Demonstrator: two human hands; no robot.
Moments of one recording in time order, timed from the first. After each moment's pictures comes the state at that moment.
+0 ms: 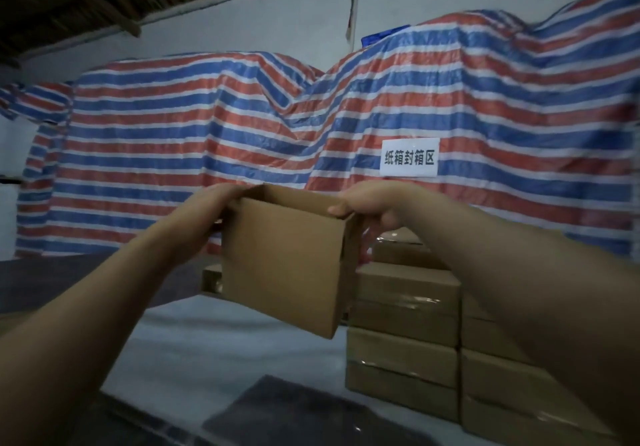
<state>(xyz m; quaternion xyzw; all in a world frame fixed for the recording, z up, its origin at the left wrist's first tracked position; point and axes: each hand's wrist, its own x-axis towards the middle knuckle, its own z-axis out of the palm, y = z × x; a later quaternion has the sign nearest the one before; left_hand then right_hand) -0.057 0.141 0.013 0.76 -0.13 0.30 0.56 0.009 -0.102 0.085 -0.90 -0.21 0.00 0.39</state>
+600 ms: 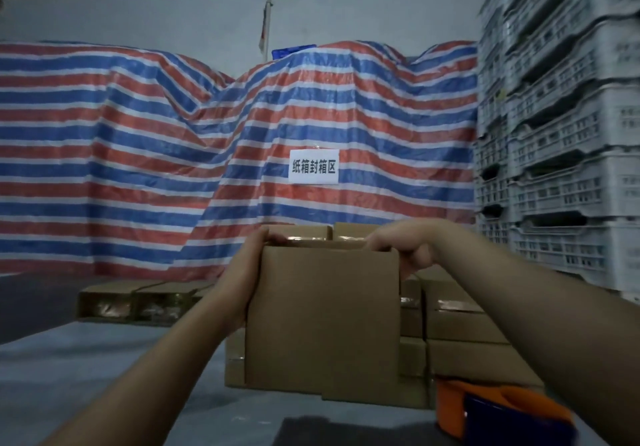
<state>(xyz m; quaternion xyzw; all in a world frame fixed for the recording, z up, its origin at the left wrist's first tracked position) -0.072 -0.088 -0.033 0.67 -0.23 0.12 0.70 -0.055 -0.339 0.051 -0.90 -0.05 0.08 0.43</state>
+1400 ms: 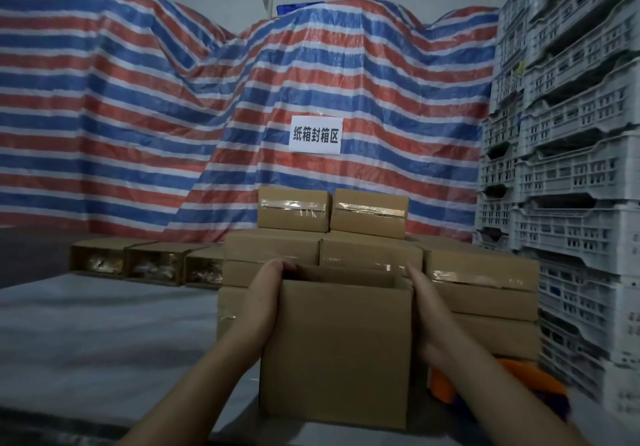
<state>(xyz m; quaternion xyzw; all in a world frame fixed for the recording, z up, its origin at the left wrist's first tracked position) -0.058 -0.134 -0.113 0.64 -0.12 0.15 0.75 -0.051 -0.361 -0.120 -0.64 -0.05 -0.09 0.76</state>
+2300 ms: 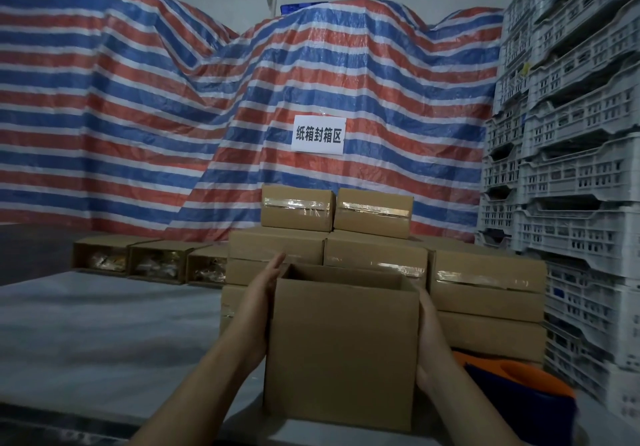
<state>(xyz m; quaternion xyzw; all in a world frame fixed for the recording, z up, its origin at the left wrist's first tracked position) -0.050 -0.120 -0.128 0.55 -0.17 0.04 0.82 -0.057 -0.341 -0.147 -0.52 -0.01 -0.14 0.84</state>
